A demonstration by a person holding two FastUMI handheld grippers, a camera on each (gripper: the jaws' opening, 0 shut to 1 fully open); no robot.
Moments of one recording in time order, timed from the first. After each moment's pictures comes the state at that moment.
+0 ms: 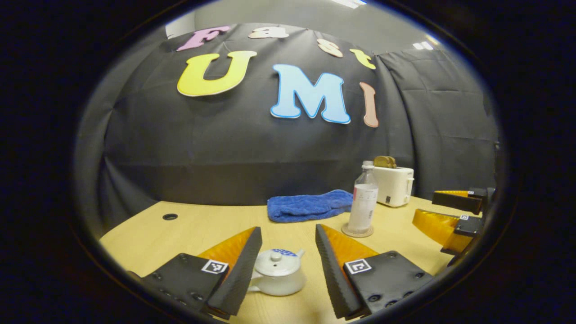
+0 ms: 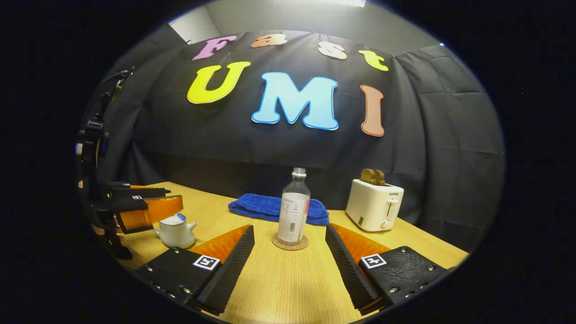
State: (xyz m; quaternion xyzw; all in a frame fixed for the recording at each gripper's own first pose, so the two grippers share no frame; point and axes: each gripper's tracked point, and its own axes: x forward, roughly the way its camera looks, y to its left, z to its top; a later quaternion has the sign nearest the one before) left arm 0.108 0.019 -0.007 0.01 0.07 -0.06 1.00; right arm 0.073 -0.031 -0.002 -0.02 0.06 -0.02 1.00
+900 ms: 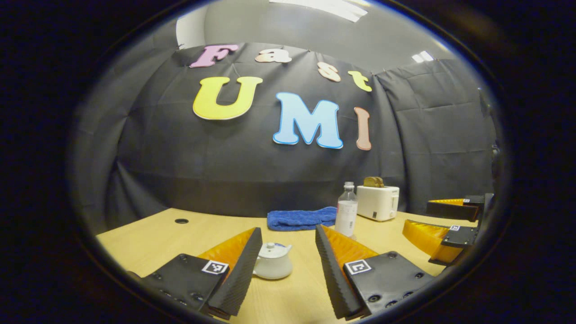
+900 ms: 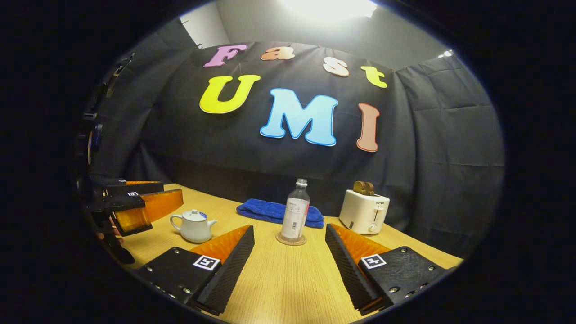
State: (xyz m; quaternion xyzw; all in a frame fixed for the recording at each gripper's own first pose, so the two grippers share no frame) left arm 0.029 0.008 0.021 -0.01 0.00 -0.06 1.00; right arm 0.004 -0.011 0.022 -0.04 0.03 -0.02 1.00
